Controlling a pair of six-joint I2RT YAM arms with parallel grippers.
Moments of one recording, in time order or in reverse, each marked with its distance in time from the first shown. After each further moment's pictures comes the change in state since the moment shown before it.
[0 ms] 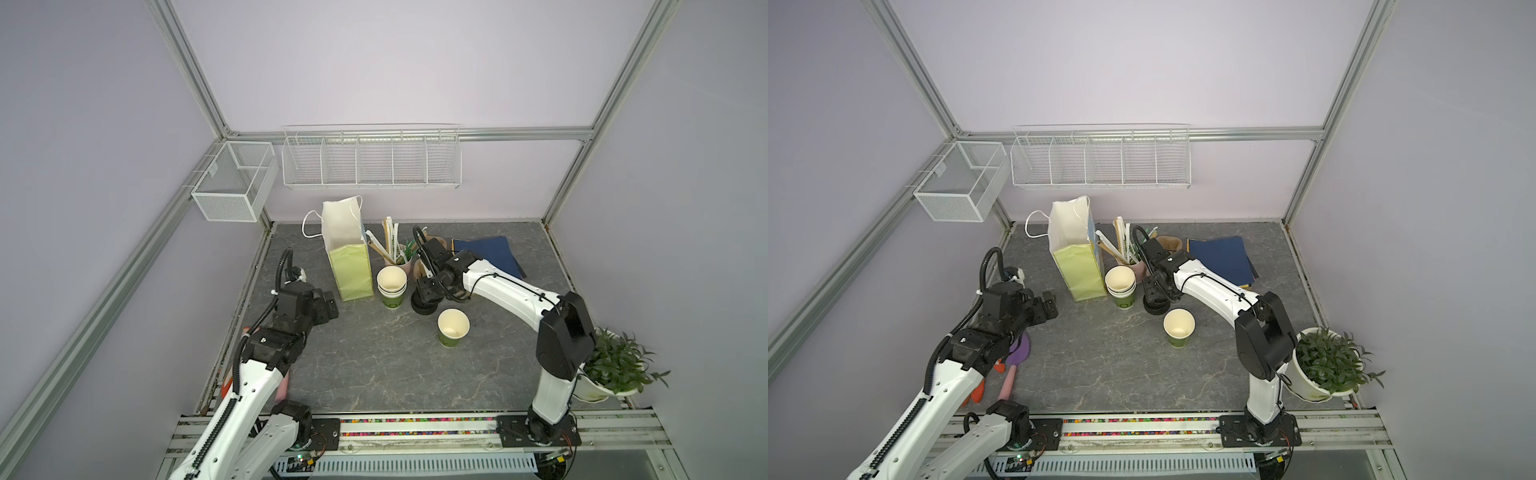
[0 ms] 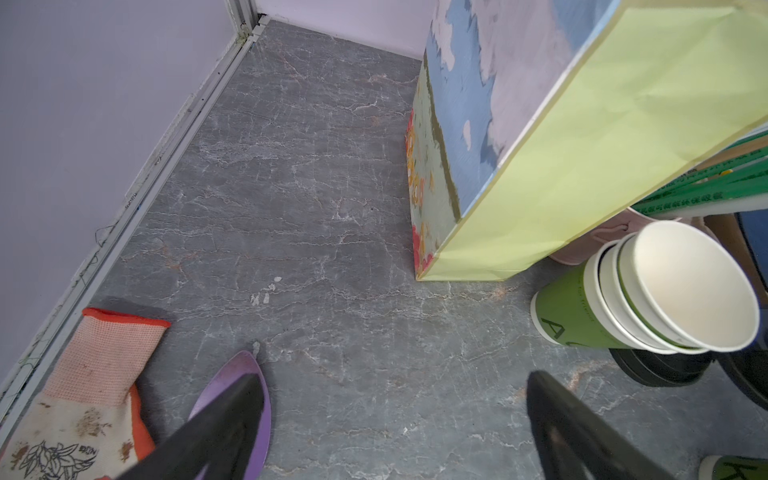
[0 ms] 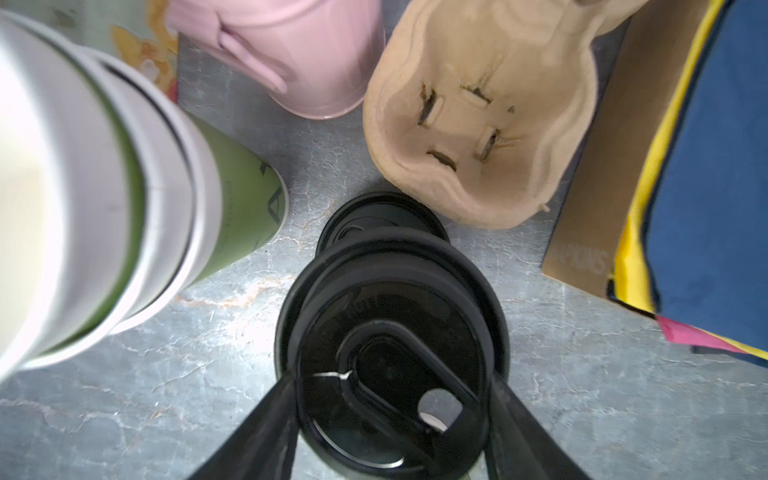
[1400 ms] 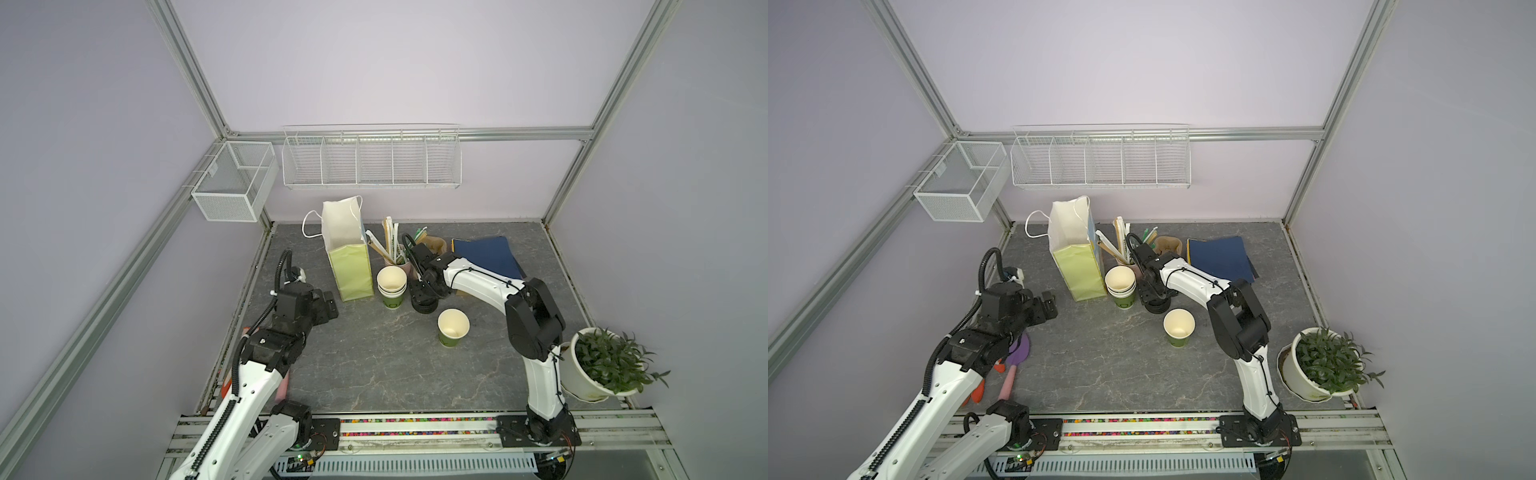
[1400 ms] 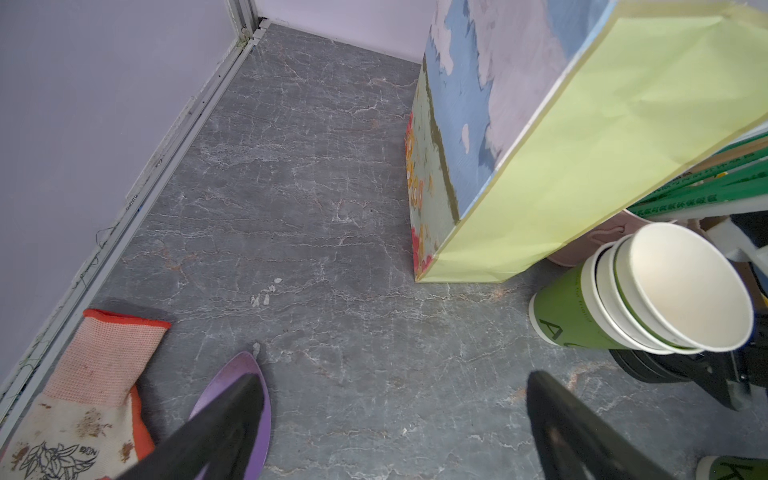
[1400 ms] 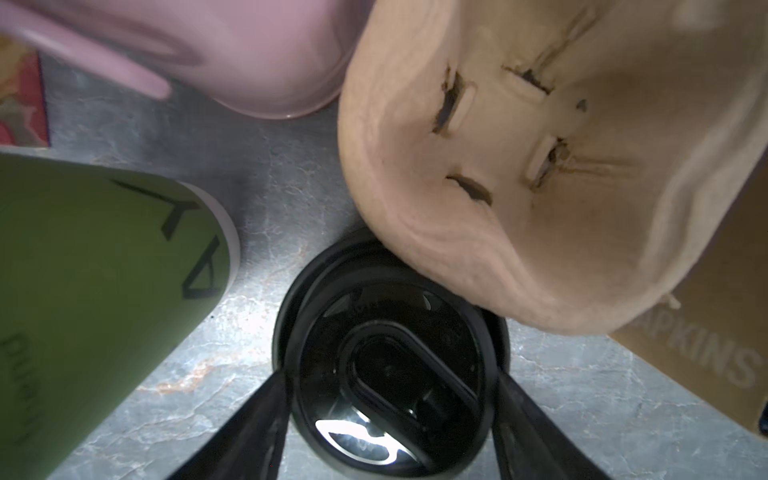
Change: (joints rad) left arm 0.000 -0.008 0.000 0.000 0.000 0.000; right arm -0.011 0.240 0.093 0.029 0.001 0.014
